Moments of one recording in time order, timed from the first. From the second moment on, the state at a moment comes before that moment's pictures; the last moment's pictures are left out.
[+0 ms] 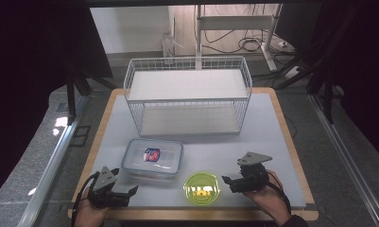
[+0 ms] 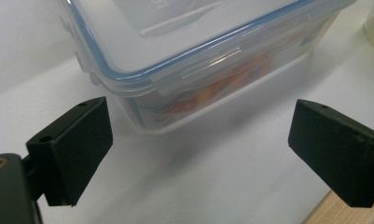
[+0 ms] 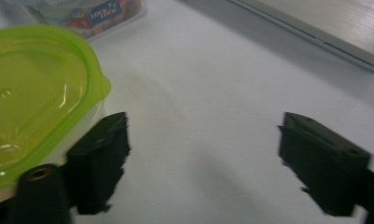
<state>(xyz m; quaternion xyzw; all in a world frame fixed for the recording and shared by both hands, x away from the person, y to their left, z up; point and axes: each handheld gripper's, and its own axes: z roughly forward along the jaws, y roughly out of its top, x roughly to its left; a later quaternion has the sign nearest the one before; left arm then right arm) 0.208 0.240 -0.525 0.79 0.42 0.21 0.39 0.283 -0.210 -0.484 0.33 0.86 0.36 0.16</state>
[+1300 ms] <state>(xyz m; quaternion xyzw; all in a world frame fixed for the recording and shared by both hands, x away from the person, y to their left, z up) 0.208 0.237 -0.526 0.80 0.41 0.21 0.38 0.236 -0.097 -0.478 0.16 0.90 0.41 0.03</state>
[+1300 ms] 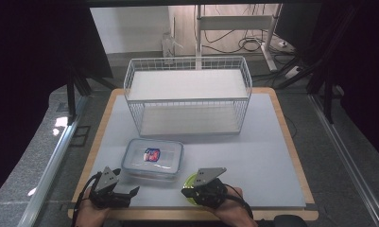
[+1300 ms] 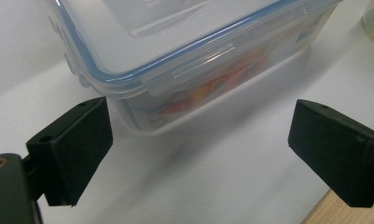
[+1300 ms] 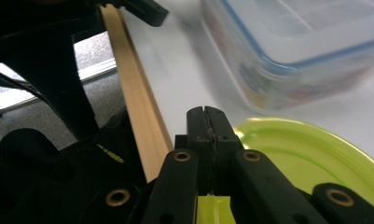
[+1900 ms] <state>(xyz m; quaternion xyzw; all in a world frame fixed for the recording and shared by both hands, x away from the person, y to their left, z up) 0.208 0.236 -0.526 0.81 0.40 0.21 0.38 0.235 -0.091 -0.483 0.16 0.90 0.40 0.02</state>
